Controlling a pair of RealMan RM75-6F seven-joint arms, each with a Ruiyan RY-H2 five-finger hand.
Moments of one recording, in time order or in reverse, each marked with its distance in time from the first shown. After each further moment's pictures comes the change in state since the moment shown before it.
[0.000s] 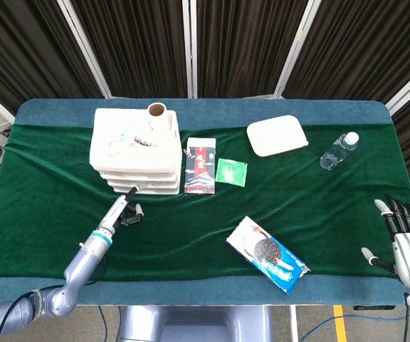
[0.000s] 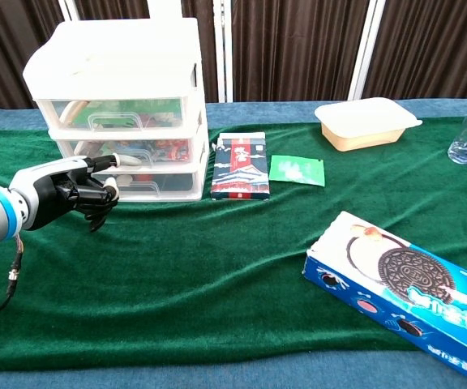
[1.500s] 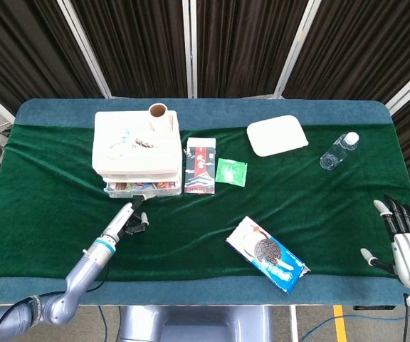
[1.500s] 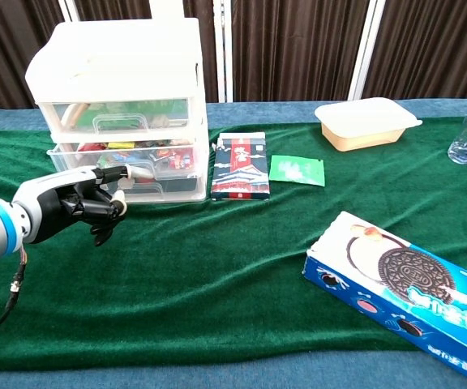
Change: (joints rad) left arm 0.021 0.007 0.039 -0.051 0.086 0.012 0.005; right arm -0.001 0.009 -0.003 -0.011 -0.001 -0.002 0.009
